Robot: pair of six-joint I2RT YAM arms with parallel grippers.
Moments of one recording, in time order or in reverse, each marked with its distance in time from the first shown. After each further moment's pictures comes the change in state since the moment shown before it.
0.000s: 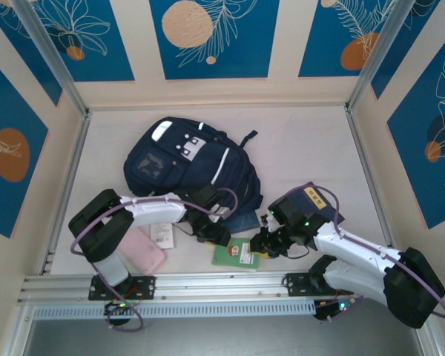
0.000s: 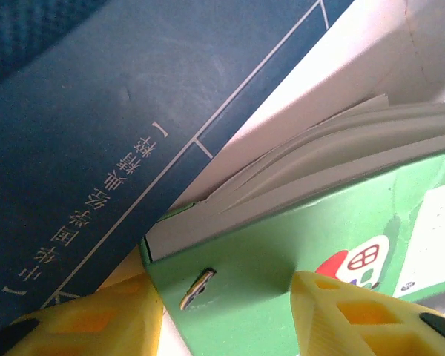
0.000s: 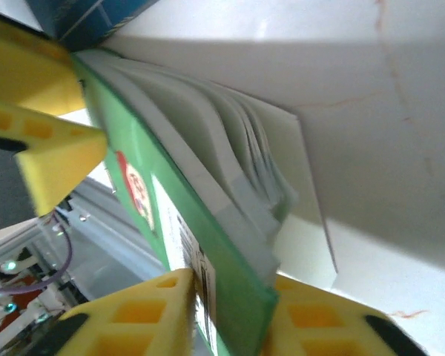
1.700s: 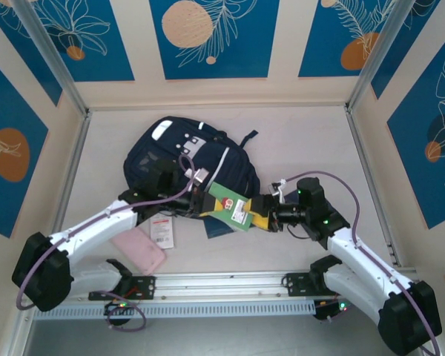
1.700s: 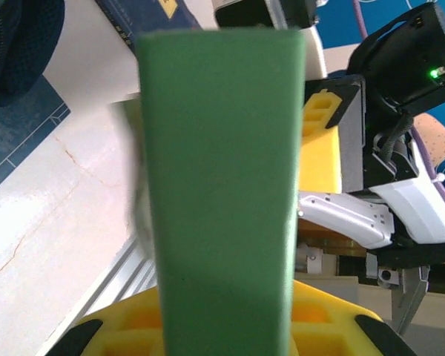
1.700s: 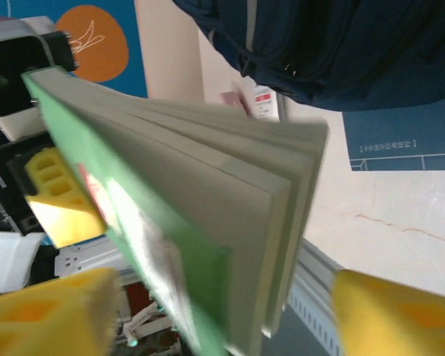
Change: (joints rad) left arm 0.259 -0.491 -0.150 0.403 0.378 -0.350; right arm -0.283 -0.162 0.006 0.422 -0.290 0.193
